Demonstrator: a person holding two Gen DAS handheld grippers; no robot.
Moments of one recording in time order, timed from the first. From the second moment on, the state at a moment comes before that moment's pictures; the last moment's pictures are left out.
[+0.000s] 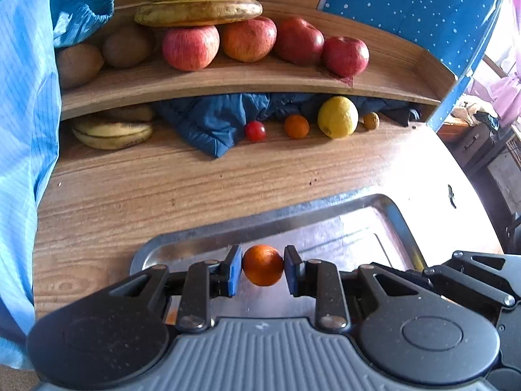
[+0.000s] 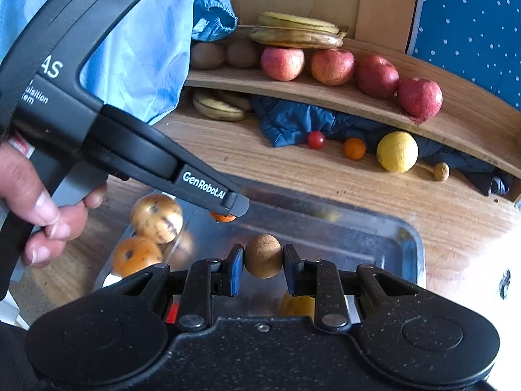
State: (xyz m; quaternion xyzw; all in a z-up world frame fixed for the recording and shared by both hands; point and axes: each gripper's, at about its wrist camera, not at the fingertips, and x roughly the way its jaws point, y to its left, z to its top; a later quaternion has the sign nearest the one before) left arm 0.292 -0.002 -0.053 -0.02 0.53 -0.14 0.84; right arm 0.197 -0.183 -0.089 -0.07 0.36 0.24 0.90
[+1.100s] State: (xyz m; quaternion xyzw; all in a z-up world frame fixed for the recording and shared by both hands) left arm 0.236 -0.011 -0.073 0.04 0.55 -0.19 0.81; right arm 0.148 -0.183 -0.124 -0.02 0.42 0.17 0.89
